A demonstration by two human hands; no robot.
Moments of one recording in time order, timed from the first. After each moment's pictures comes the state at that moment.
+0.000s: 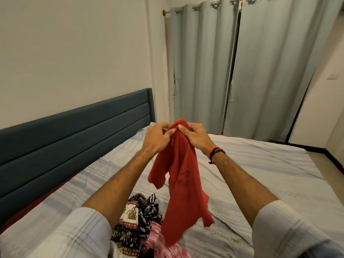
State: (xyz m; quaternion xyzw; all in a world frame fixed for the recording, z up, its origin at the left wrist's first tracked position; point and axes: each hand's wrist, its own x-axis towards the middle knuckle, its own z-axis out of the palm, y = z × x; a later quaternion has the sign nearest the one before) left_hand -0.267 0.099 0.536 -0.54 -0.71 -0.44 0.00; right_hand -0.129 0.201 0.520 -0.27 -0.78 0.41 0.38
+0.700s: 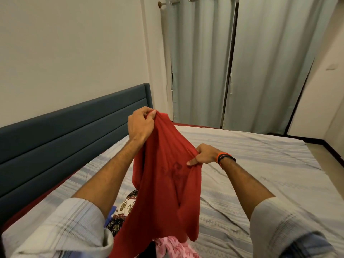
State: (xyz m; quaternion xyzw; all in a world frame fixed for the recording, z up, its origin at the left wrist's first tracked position) left_hand -0.289 0.091 0.554 -0.45 -0.70 -0.55 0.09; right_hand -0.087 0.217 0.469 -0.44 -0.84 0.31 0.04
